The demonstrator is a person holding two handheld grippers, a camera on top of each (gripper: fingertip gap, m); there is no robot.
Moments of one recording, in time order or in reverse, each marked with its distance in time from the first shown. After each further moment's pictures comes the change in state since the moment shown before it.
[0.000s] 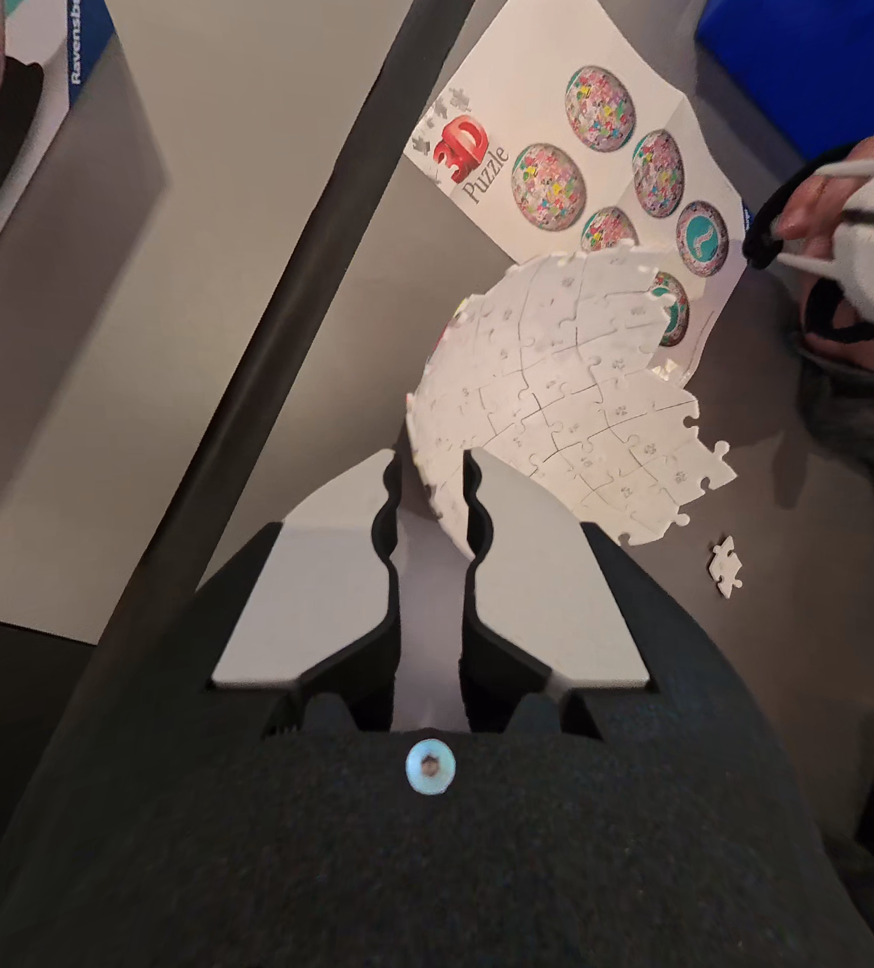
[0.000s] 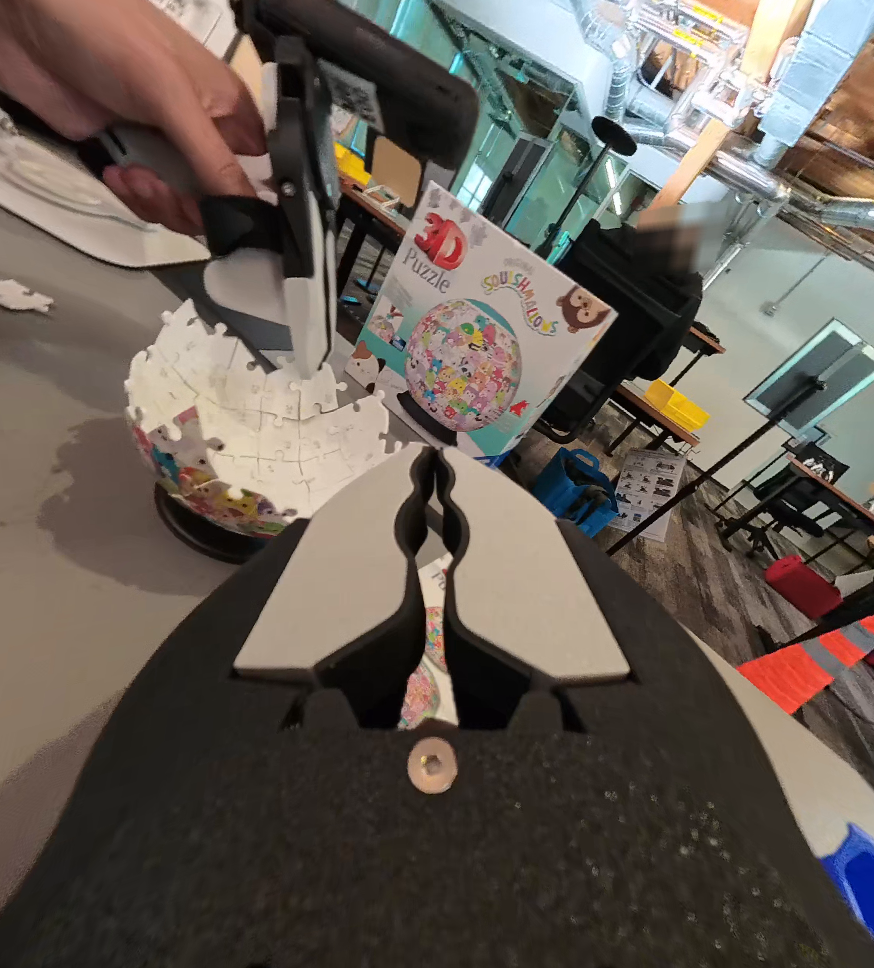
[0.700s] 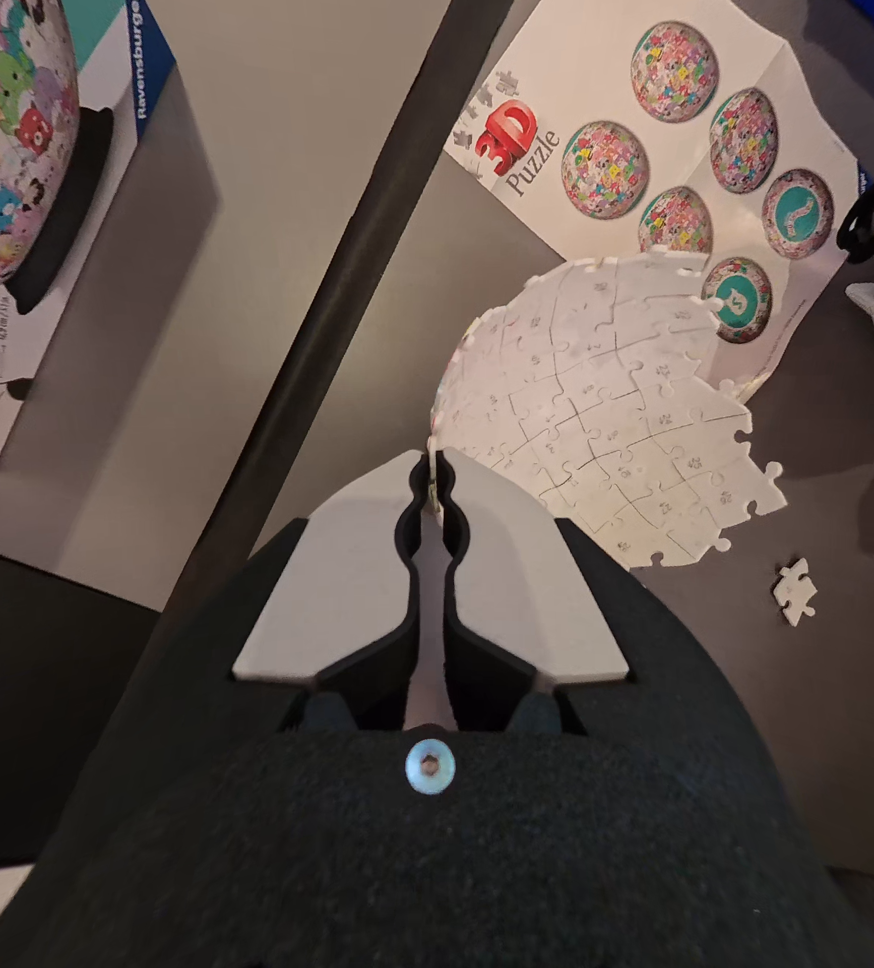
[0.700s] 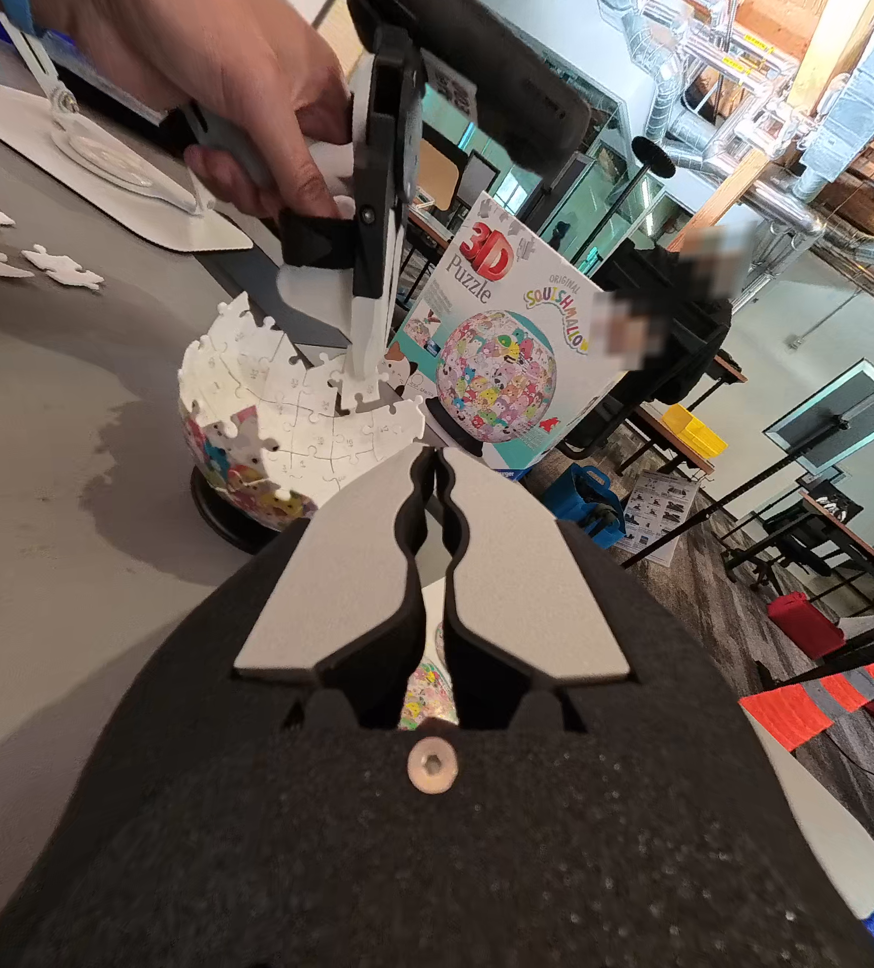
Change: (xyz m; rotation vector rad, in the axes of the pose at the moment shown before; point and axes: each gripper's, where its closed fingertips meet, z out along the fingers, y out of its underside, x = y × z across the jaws) left arm -0.005 -0.006 0.000 -0.055 -0.177 0.052; right arm -0.019 -0.004 0.004 0.008 -0.061 -0.066
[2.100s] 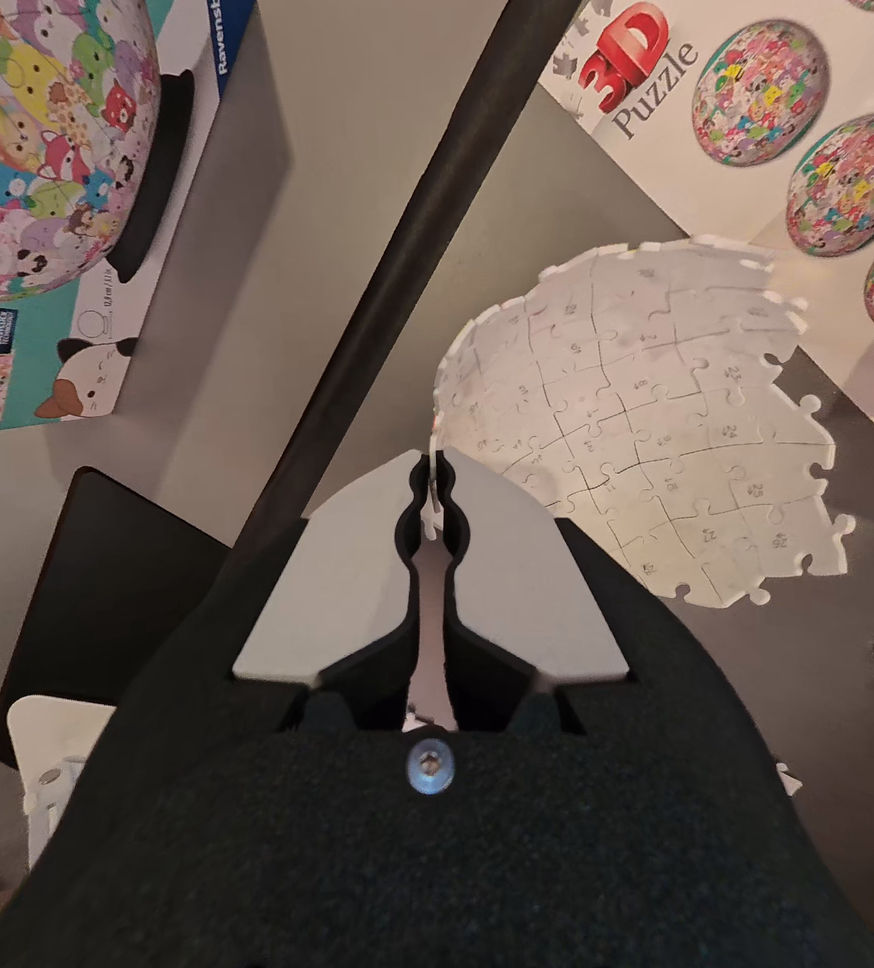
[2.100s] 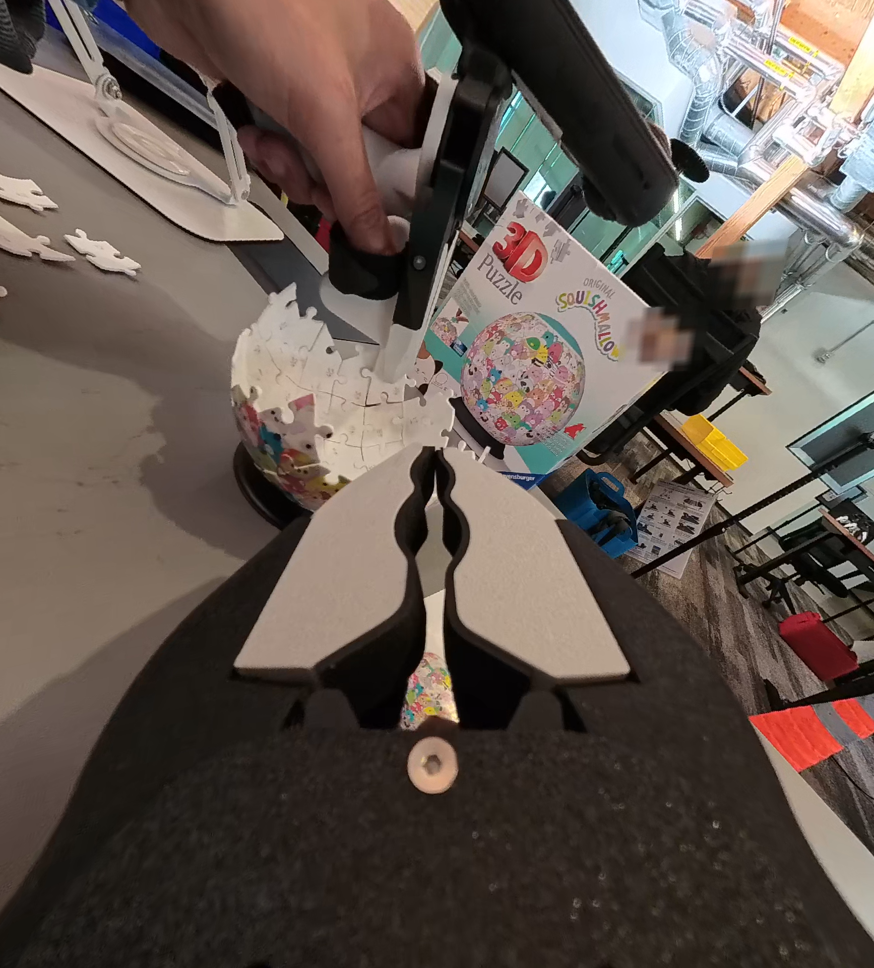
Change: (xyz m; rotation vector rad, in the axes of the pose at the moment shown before) left arm -0.011 0.003 0.004 -0.147 -0.261 0.016; right arm -0.013 0.001 0.003 -0.006 -0.050 -0.029
